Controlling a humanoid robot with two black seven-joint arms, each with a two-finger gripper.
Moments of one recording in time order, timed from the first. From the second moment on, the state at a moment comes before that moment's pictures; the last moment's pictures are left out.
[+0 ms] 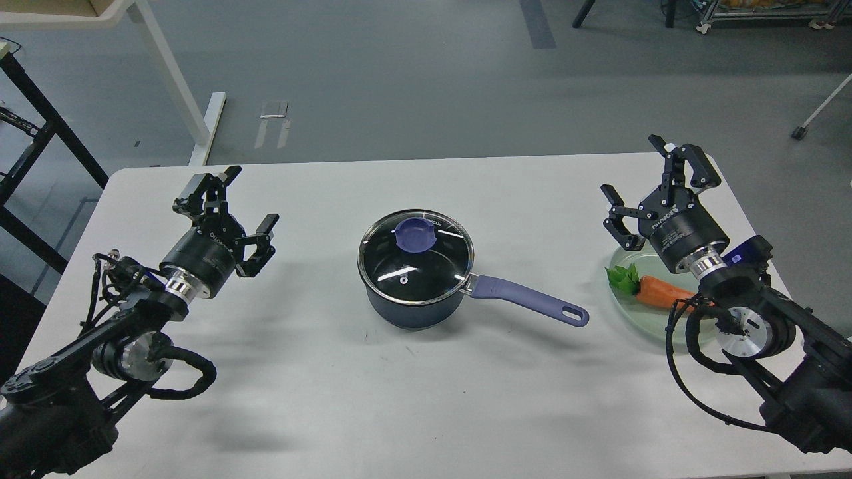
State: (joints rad) left arm -0.39 0.45 -0.78 -1.06 0.27 -0.21 -0.43; right arm 0.42 -0.43 0.87 1.06 -0.24 0.26 0.36
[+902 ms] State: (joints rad) left arm -0.45 0.47 -0.77 -1.05 0.25 -0.25 -0.45; right arm 0.66 -0.87 0.70 1.55 -1.24 0.27 0.47
